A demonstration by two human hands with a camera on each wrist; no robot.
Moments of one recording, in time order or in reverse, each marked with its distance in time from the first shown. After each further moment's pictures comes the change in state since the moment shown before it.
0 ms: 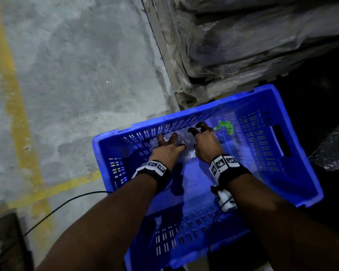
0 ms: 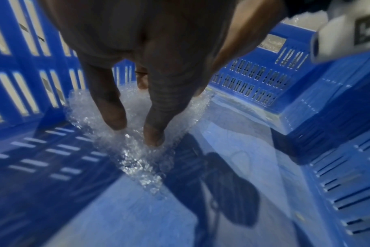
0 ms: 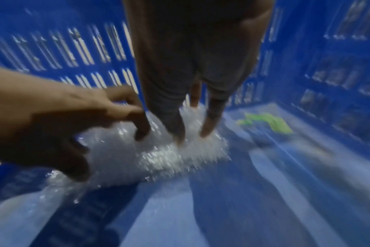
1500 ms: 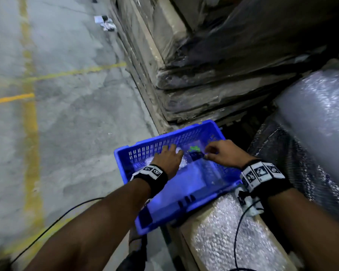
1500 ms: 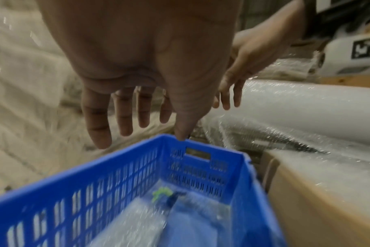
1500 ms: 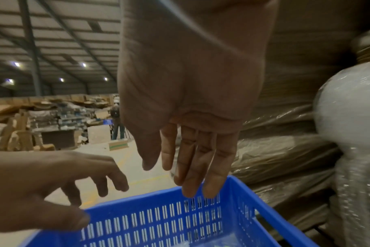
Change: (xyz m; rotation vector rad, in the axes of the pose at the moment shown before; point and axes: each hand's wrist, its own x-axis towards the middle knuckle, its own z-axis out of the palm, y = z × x) left_hand -0.192 0.088 -0.082 0.194 0.408 0.130; right_hand -0.263 0.029 -0.174 0.171 0.186 -0.077
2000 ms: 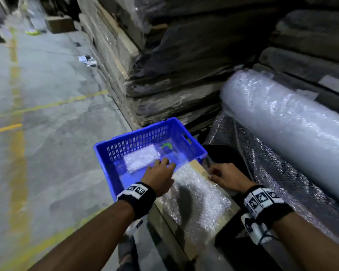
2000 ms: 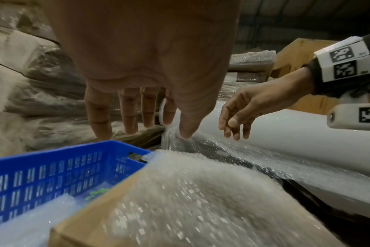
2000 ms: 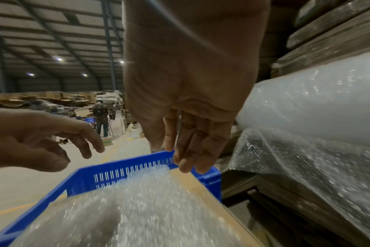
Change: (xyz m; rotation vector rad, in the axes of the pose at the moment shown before) left_hand -0.147 0.156 0.012 -0.009 0.093 0.112; right_hand -0.247 0.094 0.069 0.053 0.182 0.024
